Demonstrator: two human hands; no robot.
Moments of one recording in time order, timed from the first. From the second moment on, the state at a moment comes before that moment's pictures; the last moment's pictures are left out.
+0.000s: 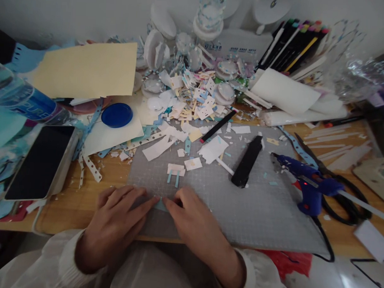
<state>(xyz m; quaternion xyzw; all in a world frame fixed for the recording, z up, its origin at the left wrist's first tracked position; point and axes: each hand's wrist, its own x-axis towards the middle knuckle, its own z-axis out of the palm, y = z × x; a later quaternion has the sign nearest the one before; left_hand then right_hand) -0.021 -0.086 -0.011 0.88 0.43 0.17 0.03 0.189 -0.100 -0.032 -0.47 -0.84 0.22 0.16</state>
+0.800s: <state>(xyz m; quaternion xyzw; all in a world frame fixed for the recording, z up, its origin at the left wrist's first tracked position) -0.017 -0.099 -0.015 0.89 0.43 0.17 -0.02 0.212 -0.124 -0.035 -0.50 -0.80 0.20 0.26</state>
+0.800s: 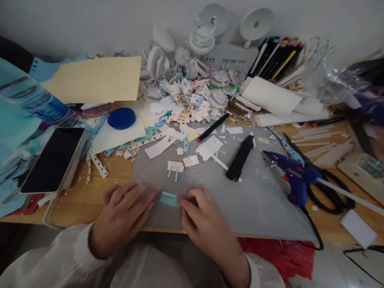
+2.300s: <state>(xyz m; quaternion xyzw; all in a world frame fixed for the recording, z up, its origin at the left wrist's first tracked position) -0.021 -0.115 -0.017 0.90 0.41 0.14 0.06 0.275 -0.041 -0.019 -0.85 -0.50 0.05 0.18</state>
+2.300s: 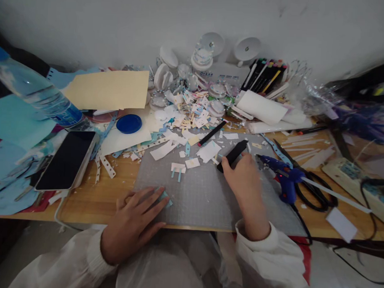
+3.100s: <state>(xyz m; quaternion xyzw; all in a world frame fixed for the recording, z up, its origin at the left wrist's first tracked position) -0.025 -0.114 -0.023 0.90 0.40 0.18 0.07 0.261 -0.082 0.032 -0.68 -0.54 0.27 0.42</state>
